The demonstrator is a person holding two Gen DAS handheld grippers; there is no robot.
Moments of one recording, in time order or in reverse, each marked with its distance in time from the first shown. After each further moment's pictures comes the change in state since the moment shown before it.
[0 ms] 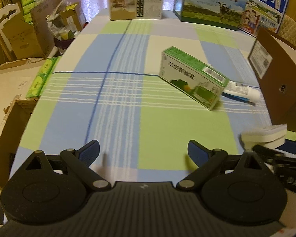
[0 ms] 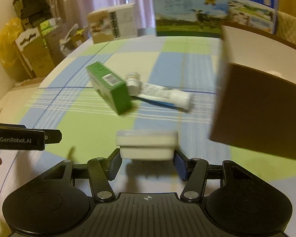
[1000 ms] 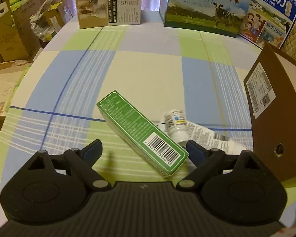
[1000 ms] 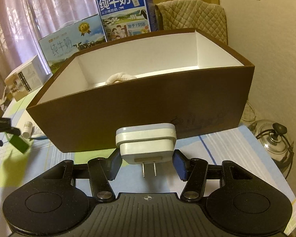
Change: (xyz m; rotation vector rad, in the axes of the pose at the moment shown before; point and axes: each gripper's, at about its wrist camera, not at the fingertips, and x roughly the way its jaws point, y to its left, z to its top) left arm 0.061 -0.071 0.095 -0.040 0.056 -0.002; right arm -0.120 -0.185 -0.039 0.359 -0.130 -0.258
